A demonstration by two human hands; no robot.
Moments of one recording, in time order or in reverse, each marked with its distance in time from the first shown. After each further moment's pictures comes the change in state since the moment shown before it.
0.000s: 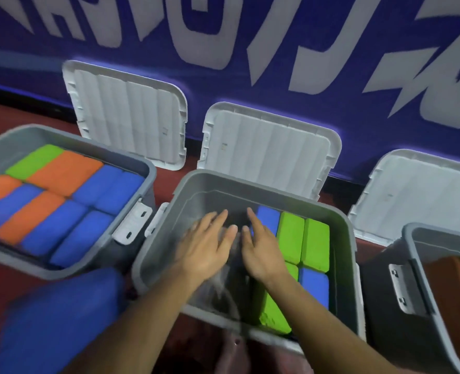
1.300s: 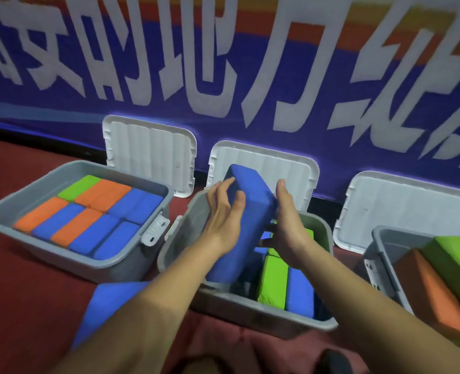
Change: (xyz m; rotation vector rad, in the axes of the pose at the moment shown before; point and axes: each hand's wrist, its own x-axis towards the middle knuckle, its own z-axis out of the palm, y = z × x) left_hand -0.106 0.090 -0.087 -0.798 0.276 0.177; right_hand -0.117 -0.095 -0.107 0.833 -0.068 0.139
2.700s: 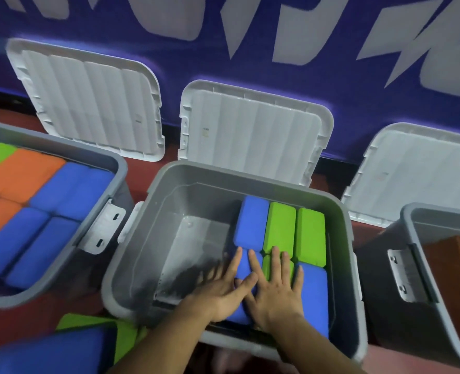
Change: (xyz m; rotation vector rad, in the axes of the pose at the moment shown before) left_hand 0.028 -0.213 0.079 0.696 -0.821 -0.481; right_hand 0.107 0.229 -0.054 -1.506 0.037 0.059
